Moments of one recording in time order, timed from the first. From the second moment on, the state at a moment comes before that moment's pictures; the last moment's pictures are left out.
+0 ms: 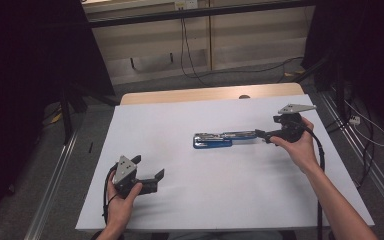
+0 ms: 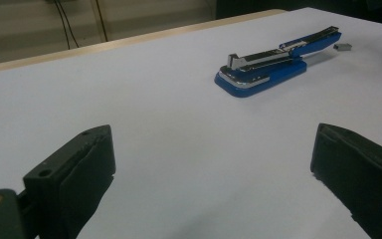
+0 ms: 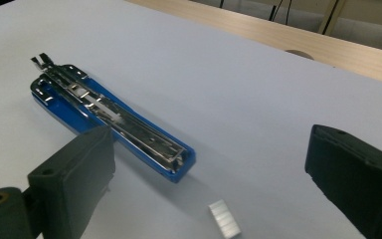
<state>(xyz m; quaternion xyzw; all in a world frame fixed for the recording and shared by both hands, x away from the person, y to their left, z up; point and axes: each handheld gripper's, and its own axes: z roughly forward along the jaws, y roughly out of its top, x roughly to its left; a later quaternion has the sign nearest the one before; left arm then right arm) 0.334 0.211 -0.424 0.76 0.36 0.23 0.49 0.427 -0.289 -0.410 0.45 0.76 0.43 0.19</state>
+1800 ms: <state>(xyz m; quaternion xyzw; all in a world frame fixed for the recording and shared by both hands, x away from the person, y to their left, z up) 0.335 0.200 -0.425 0.78 0.34 0.22 0.49 0.464 -0.289 -0.429 0.38 0.90 0.23 0.07</state>
